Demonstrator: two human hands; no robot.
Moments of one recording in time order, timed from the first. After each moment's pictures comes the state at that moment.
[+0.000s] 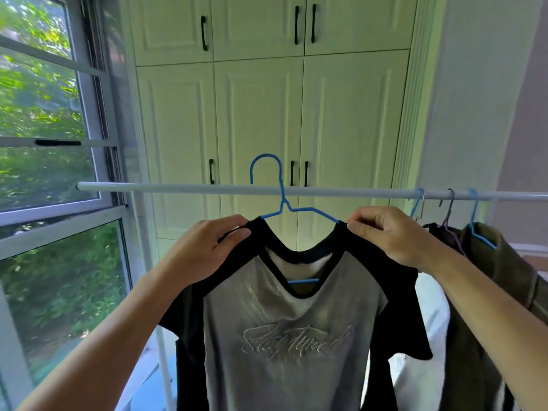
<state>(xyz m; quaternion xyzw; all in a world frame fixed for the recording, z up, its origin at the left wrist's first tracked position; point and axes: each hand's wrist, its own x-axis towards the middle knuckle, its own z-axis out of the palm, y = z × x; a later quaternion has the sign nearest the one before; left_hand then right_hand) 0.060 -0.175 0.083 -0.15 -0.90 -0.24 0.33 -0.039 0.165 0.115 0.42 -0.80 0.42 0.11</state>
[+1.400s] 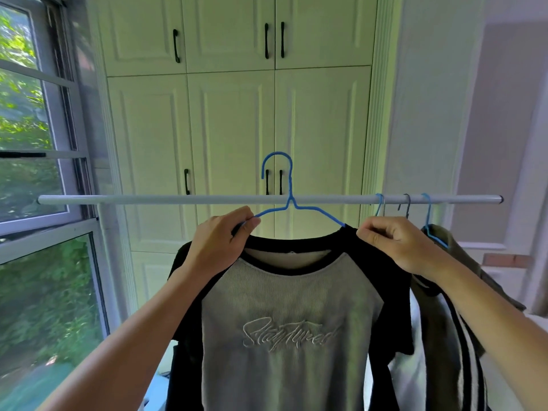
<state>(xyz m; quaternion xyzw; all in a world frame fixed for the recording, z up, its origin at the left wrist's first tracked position) 0.003 -0.106 0.088 -0.13 -0.86 -0.20 0.45 -0.044 0.243 0.107 0.37 -0.81 0.44 0.13</state>
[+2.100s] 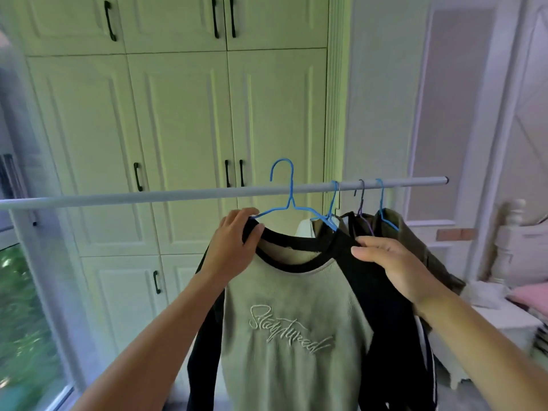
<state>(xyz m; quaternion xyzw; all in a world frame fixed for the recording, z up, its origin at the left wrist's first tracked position) -0.086 -0.020 0.045 -0.15 -0.86 -0.30 0.38 -0.032 0.294 0.056 0.23 -0.68 0.69 0.01</state>
